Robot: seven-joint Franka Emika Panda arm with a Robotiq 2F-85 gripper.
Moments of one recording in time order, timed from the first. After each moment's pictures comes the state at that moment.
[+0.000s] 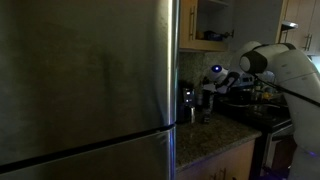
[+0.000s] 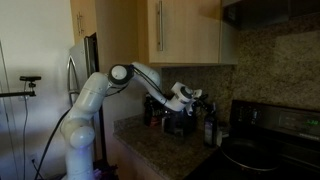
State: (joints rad) arm 0.14 0.51 -0.53 -1.69 -0.89 3.07 1.37
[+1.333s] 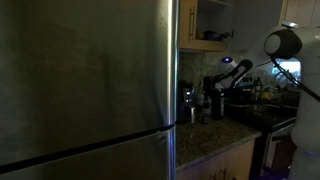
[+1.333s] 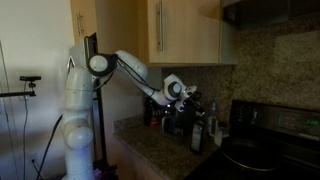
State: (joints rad) arm 0.07 0.16 -0.39 -2.03 -0.64 2.87 0.78
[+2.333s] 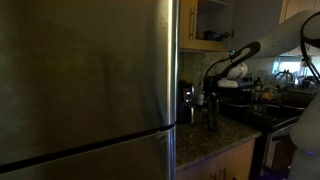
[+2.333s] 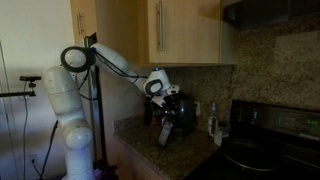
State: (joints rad) arm 0.03 -0.17 -0.14 -2.33 0.04 2.64 0.05
